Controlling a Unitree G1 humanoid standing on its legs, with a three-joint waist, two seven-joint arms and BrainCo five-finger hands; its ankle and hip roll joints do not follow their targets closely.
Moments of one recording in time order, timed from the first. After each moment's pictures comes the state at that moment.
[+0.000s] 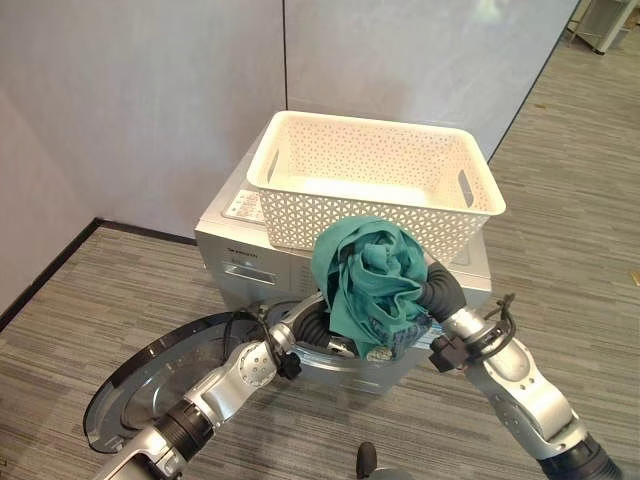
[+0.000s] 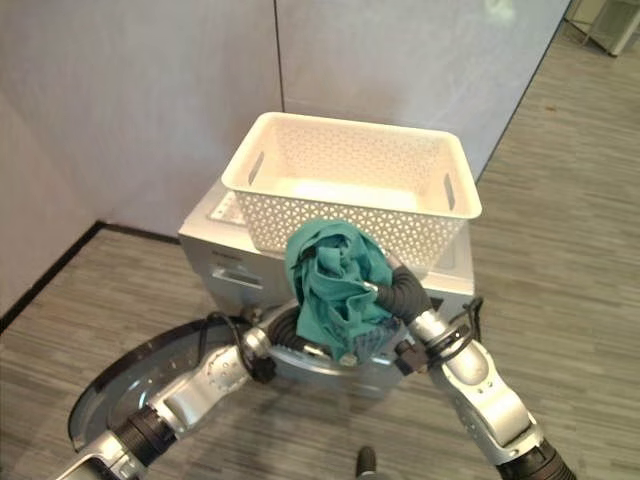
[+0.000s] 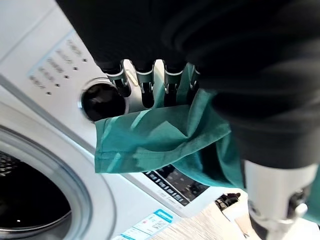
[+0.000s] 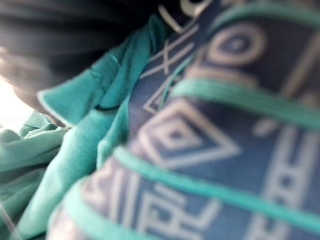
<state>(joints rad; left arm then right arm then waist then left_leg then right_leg) -0.29 0.46 -0.65 0.18 0.18 -0.19 0.02 -0.05 -0.63 0.32 -0.38 0.54 -0.10 0.07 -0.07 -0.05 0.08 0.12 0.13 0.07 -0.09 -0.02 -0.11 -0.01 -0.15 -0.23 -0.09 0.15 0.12</state>
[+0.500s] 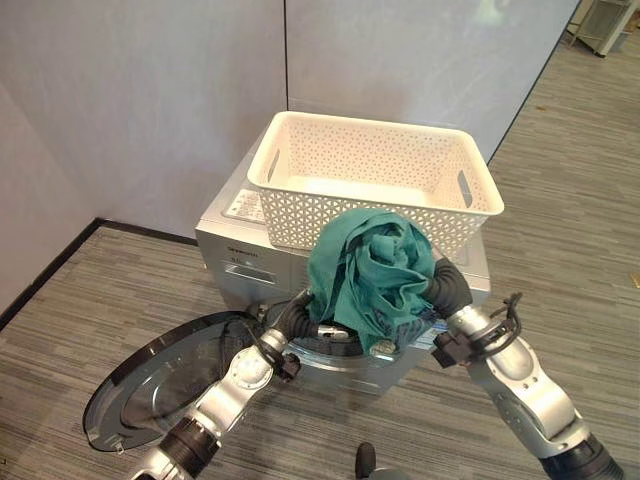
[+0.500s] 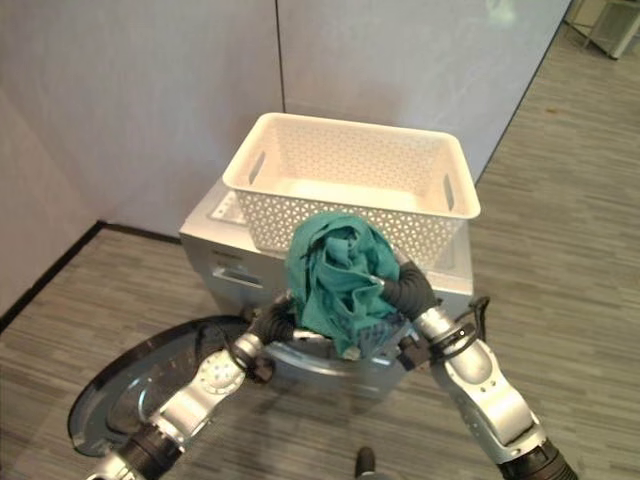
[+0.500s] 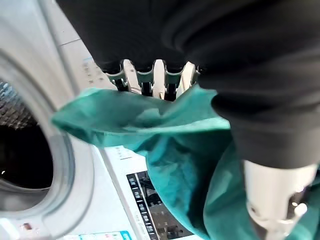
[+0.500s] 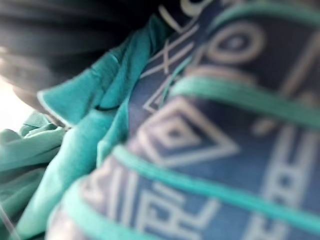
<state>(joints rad) -0.15 0.38 -0.53 0.13 -0.17 -0.10 0.03 -0.05 -0.63 0.29 -0.38 0.55 -0.10 0.05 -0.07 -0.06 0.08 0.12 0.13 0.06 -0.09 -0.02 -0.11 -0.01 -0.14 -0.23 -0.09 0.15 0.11</state>
